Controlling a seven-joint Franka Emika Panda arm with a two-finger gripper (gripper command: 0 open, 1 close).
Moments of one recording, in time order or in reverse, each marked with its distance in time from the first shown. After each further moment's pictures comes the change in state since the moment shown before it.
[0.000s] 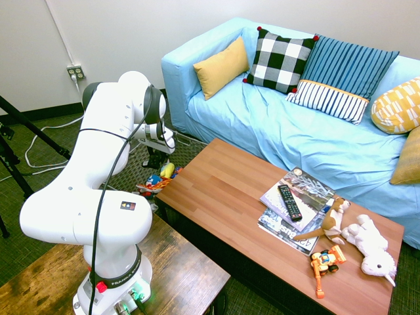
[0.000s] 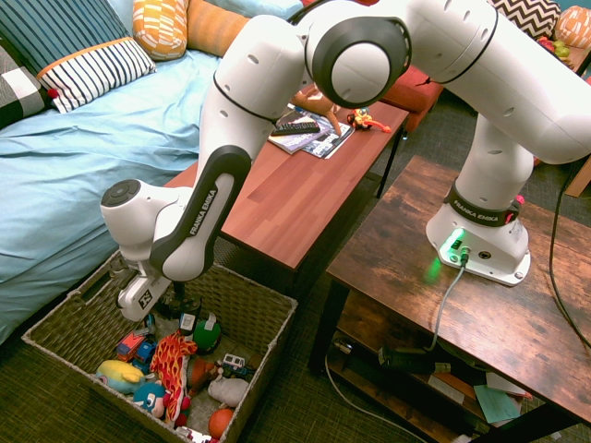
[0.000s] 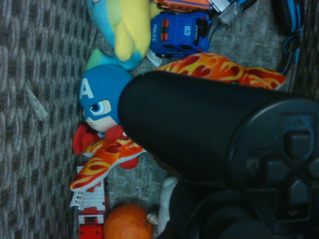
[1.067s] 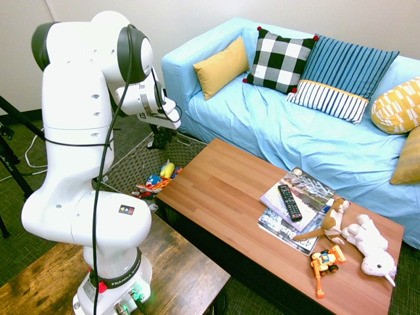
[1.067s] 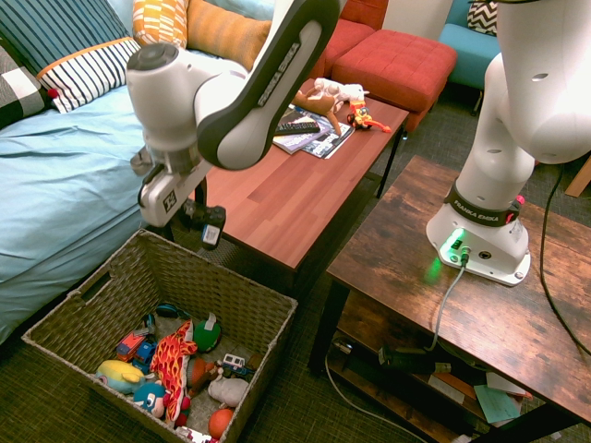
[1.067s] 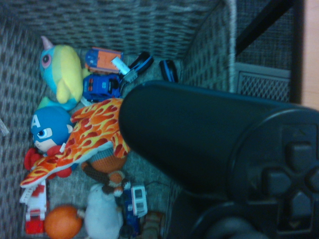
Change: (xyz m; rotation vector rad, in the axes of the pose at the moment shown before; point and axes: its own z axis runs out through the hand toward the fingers) arm -0.002 0.093 -0.194 -0.011 0.181 -0.002
